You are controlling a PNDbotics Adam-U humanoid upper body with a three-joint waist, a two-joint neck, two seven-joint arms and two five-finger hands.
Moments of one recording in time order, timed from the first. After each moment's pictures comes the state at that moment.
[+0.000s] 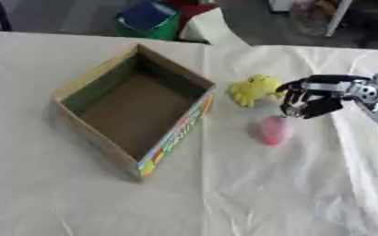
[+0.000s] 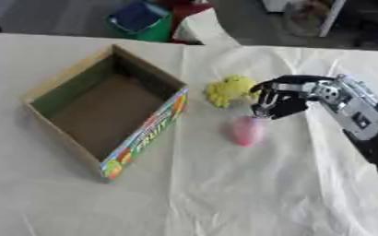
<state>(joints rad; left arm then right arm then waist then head) -0.16 0.33 0.08 -1.98 -0.04 -0.29 0.55 -0.61 -0.85 0.25 -1.33 0.40 -0.05 0.64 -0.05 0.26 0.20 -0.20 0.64</state>
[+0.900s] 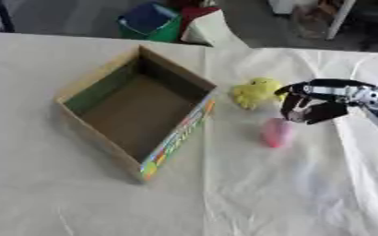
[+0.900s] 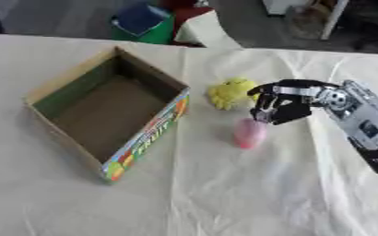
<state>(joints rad) -0.17 0.33 0.08 -1.98 -0.04 -0.29 0.55 -0.55 -0.85 0.22 -1.41 0.32 0.00 0.65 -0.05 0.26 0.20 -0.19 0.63</state>
